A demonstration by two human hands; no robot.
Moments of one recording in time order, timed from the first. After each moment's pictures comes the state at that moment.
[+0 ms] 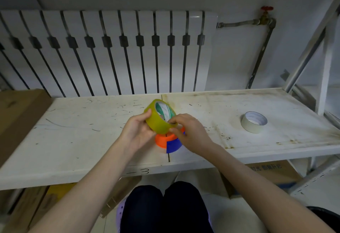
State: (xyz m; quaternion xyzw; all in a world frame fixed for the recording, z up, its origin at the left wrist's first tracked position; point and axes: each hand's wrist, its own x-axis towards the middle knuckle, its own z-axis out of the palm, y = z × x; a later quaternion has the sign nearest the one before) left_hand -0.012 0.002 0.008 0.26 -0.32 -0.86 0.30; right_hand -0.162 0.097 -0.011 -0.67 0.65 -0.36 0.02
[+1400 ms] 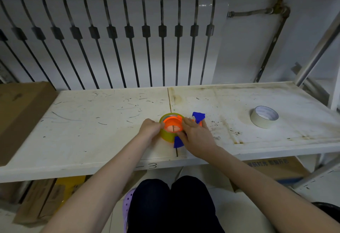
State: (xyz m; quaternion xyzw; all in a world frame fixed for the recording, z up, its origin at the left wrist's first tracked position) left_hand -0.036 -0.029 -0.050 0.59 -0.58 -0.53 0.19; right_hand -0.158 0.082 -0.062 -0.63 0.77 -0.13 0.01
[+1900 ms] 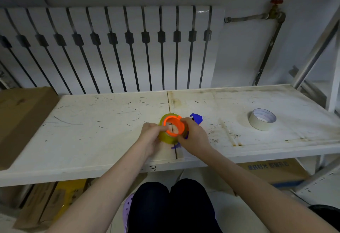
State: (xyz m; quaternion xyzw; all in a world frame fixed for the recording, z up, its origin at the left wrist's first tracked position) left_hand -0.030 -0.009 -0.042 0.52 -0.46 -0.67 0.28; right_hand -0.150 0.081 -0.051 -0.52 0.76 -0.35 0.15
